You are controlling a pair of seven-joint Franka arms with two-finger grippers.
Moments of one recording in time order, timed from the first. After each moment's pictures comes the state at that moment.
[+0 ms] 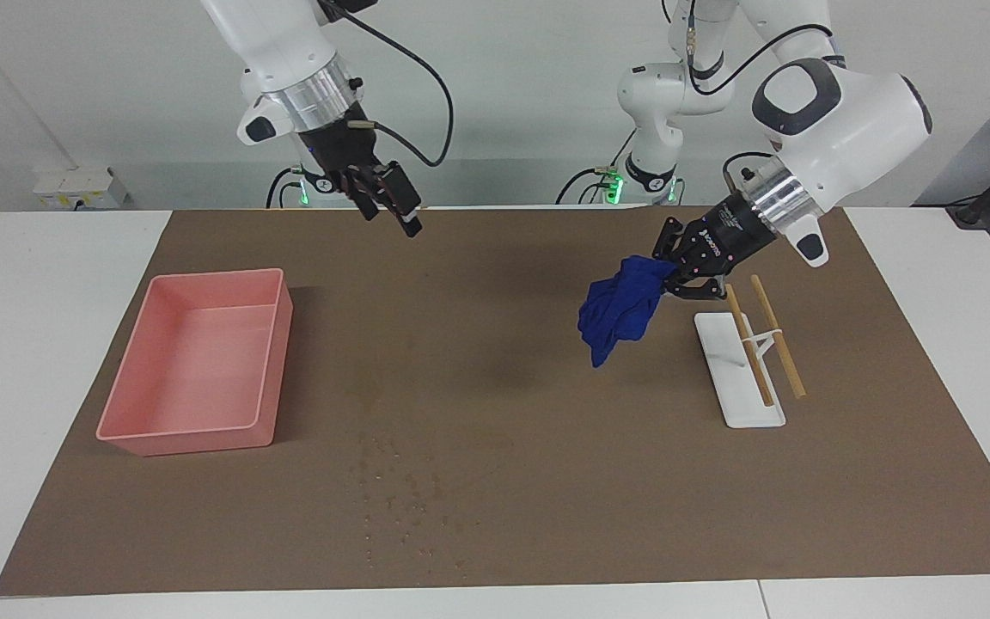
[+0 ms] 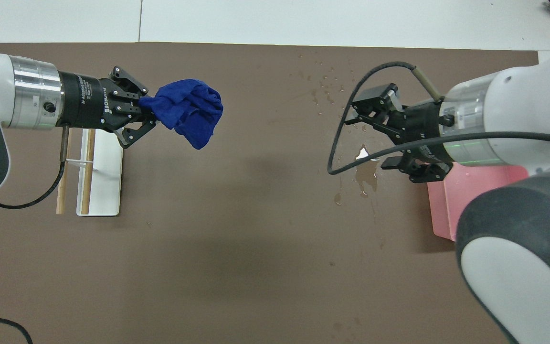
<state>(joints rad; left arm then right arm) -0.07 0.09 -0.14 -1.68 -0.74 1.98 -1.76 0.12 0.04 0.22 -1.55 0.33 1.86 1.13</state>
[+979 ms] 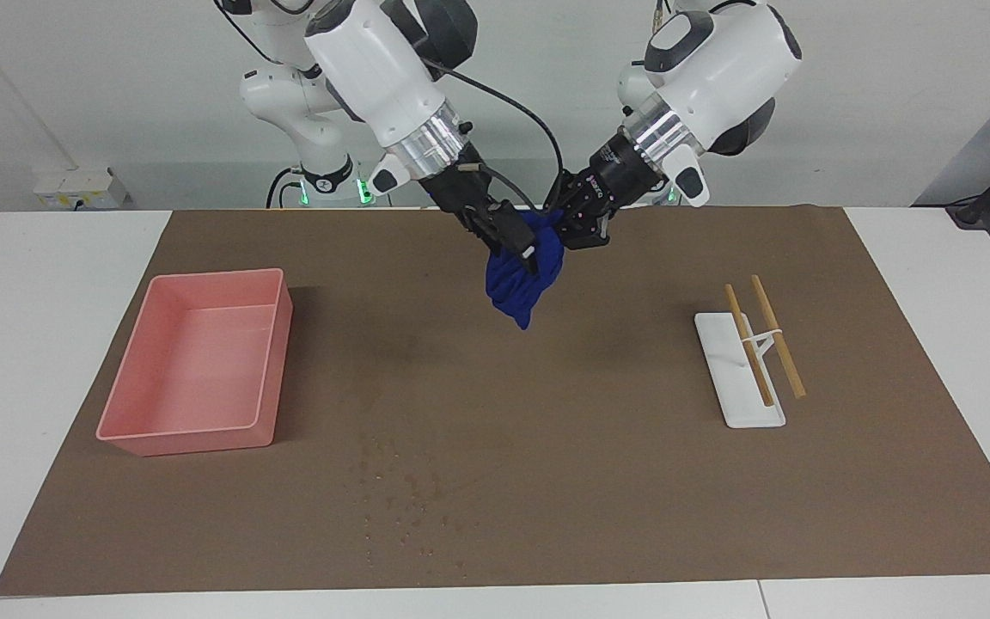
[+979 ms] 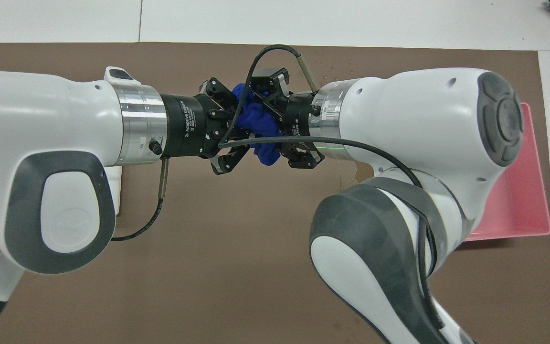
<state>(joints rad) -0.35 0.02 -0.14 -1.71 -0.74 2.17 -1.80 0.31 0.19 0.22 -1.54 0.41 2.23 1.29</state>
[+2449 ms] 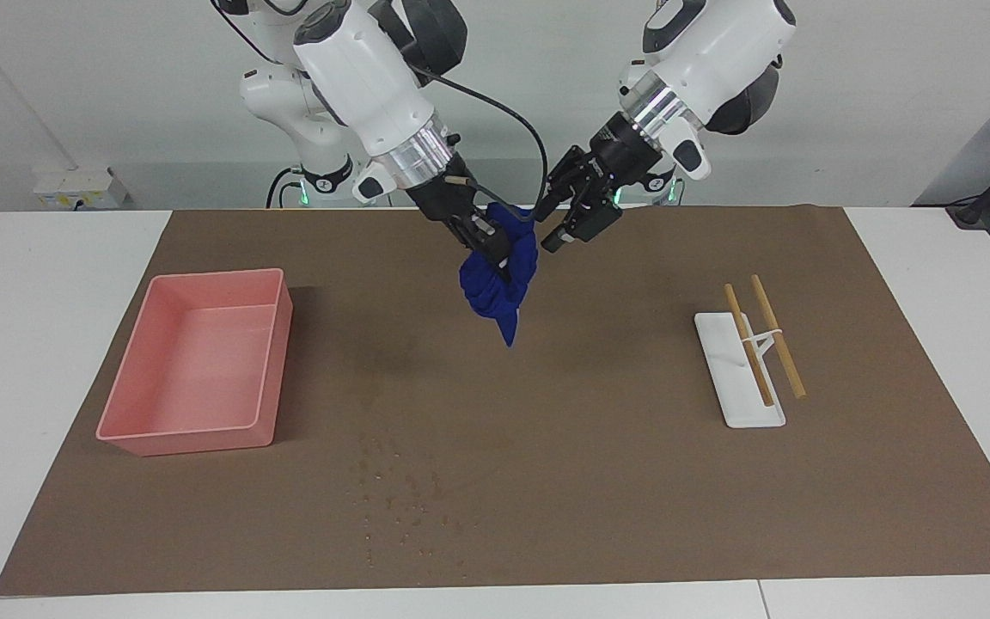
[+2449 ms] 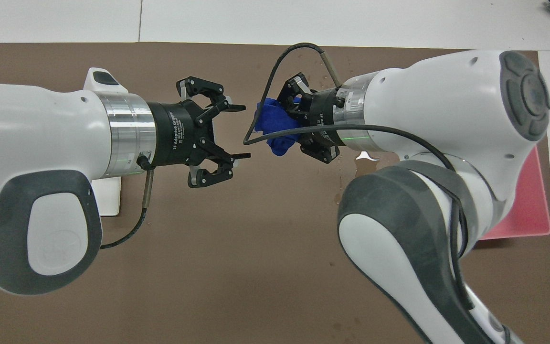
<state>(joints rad) -0.35 -0.02 -0.12 -1.73 -0.58 2.17 -1.73 0.25 0.18 0.21 -1.53 0.38 2.08 1.28</state>
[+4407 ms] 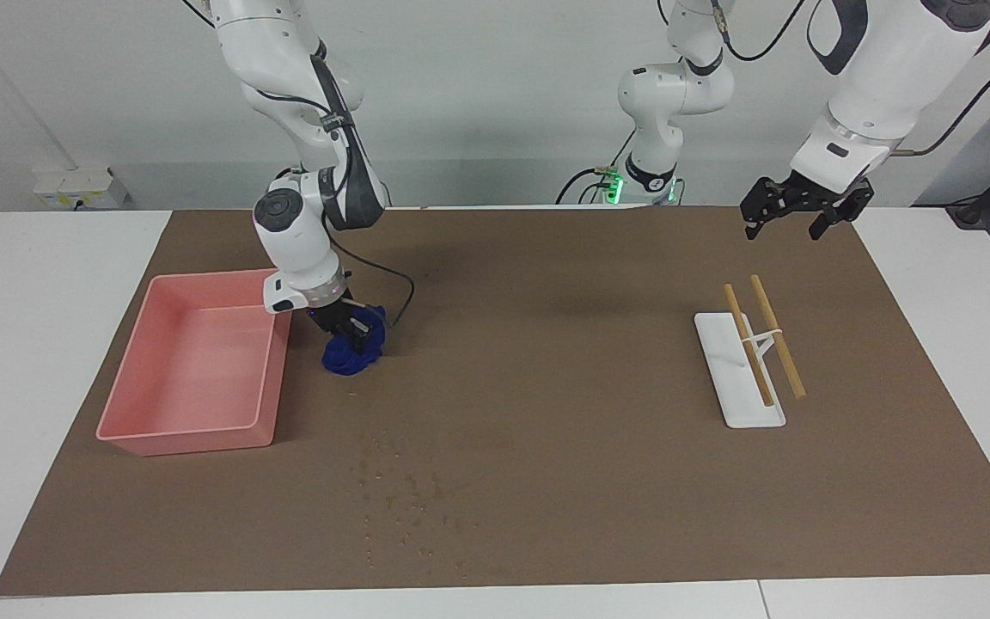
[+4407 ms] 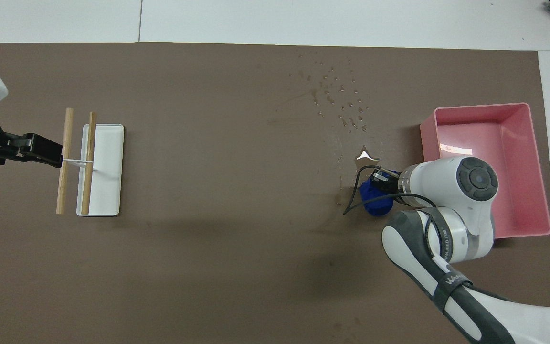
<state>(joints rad) 0.00 0.01 -0.11 -1.56 0.02 1.52 0.01 0.00 0.13 0.21 -2.29 0.10 2.50 0.65</state>
